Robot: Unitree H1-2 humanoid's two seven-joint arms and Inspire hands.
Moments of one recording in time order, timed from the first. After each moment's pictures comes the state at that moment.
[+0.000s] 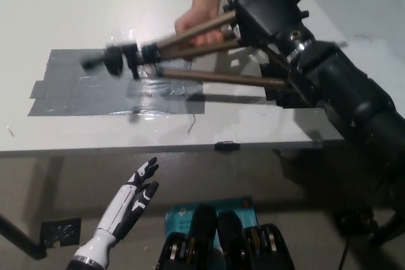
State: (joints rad) left_arm -0.10 0.20 -0.17 0.11 0.24 -0.16 -0.09; right_arm -1.15 -0.22 0.66 0.97 -1.06 -0.14 -0.54
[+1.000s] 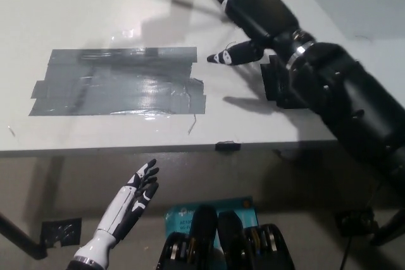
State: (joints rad) left_arm -0.10 0.20 -0.17 0.12 0.24 -0.14 -0.09; right_arm -0.99 -0.33 0.55 0.31 -0.70 0.02 0.08
